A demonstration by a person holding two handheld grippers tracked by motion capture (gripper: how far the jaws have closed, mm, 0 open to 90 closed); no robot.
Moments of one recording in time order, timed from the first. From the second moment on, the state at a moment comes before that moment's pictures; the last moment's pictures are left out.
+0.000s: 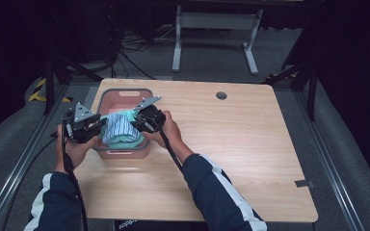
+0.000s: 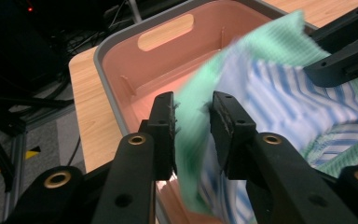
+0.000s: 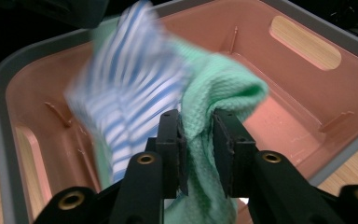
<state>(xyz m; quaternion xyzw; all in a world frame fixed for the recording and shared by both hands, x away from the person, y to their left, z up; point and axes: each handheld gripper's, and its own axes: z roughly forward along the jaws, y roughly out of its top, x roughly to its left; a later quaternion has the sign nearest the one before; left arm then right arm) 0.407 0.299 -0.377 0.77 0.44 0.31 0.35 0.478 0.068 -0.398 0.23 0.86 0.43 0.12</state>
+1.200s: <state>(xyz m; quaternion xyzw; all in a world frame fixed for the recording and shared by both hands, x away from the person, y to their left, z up) 0.361 0.222 -0.361 0.80 0.33 0.29 0.40 0.435 -0.034 -0.369 0.22 0.87 0.41 0.18</state>
